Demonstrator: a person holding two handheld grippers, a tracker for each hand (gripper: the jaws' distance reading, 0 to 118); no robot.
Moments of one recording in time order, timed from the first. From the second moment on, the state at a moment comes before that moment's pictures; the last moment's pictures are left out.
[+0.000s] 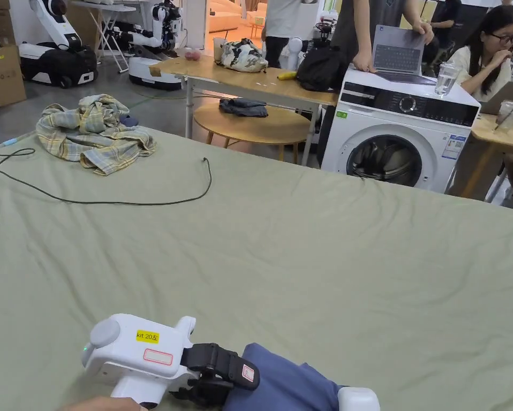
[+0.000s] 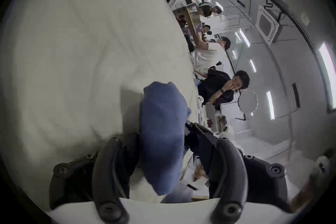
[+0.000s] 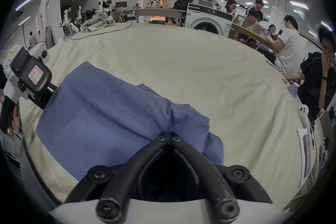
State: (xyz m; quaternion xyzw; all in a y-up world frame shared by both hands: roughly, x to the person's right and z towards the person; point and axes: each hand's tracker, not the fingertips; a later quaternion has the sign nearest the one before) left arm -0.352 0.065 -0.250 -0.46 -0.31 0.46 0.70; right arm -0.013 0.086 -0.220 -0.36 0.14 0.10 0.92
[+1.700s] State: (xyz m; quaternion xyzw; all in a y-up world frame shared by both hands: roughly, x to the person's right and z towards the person) left arm -0.672 0.256 -0.182 -0.53 0.04 0.31 0.79; right arm -0.079 0.147 -0.251 -0.29 0.18 0.09 0.93
